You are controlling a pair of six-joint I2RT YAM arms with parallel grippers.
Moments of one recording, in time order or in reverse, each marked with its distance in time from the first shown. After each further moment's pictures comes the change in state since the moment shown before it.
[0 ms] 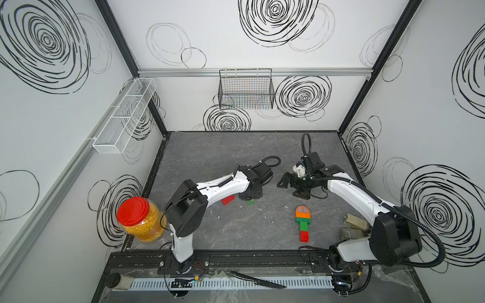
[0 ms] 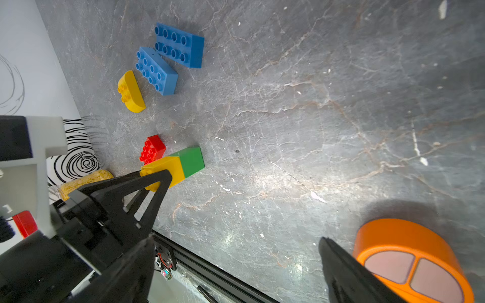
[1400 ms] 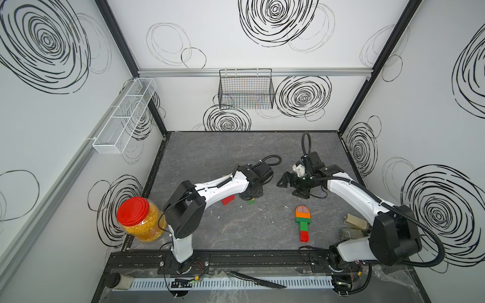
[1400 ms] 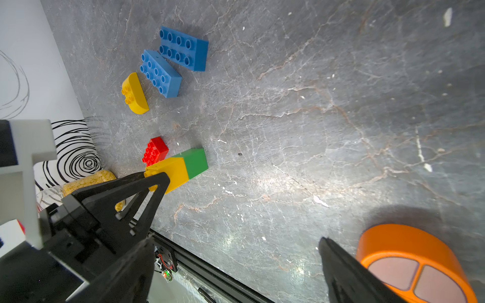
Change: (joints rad) left arm -0.005 -0.013 -0.001 0.023 0.000 0.021; right arm 0.000 0.003 0.000 0.015 -0.003 0.000
